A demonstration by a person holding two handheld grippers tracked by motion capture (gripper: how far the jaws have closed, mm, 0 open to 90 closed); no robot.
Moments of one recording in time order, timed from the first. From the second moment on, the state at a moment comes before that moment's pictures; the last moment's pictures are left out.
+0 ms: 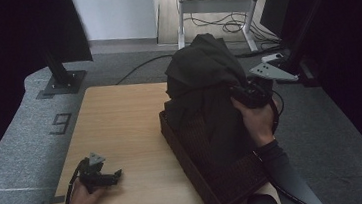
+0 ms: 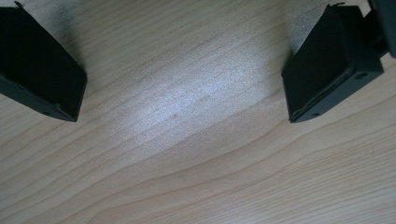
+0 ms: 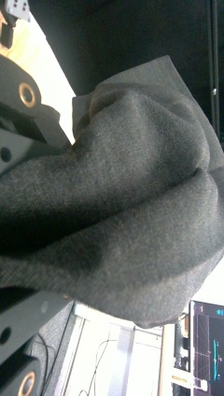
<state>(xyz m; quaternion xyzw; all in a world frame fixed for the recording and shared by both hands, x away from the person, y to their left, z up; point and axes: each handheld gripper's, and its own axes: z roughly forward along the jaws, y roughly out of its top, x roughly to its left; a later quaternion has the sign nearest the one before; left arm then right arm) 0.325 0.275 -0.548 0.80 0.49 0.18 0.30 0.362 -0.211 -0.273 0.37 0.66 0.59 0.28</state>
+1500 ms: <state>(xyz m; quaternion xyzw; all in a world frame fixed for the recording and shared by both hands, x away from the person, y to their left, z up) 0.325 0.302 -0.548 0.78 0.51 0.19 0.30 0.372 -0.105 -0.254 0.30 0.68 0.62 0.23</state>
